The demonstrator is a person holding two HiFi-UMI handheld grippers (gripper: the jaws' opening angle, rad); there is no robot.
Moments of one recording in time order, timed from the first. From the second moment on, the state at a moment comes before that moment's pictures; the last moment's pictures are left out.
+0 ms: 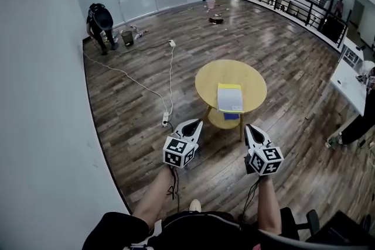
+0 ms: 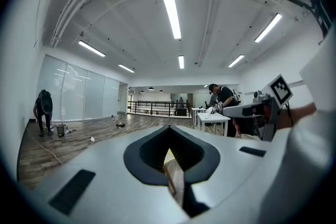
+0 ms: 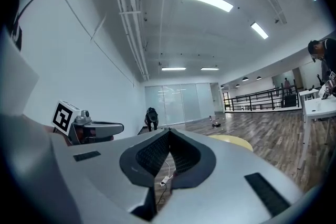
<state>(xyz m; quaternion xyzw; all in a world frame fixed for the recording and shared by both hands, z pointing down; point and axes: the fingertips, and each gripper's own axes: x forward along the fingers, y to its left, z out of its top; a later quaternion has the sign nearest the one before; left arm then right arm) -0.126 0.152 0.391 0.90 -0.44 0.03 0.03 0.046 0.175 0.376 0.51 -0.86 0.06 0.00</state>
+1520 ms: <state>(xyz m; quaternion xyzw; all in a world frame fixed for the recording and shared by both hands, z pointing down) -0.103 -0.162 0.450 0.87 -0.48 0.07 0.08 0.057 -0.161 0.439 0.46 -0.88 0.10 0.04</state>
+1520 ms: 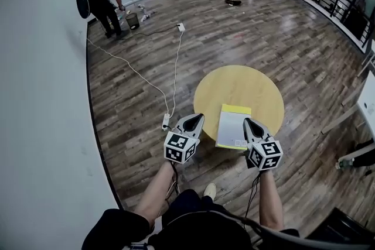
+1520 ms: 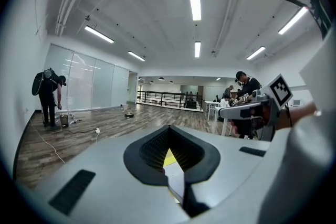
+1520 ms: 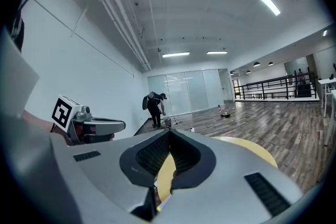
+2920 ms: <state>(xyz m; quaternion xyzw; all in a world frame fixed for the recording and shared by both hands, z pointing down) -0.121 -0.145 0.623 0.85 -0.45 0.13 0.23 0.018 -0.133 0.627 0.46 -0.84 0.27 0.12</state>
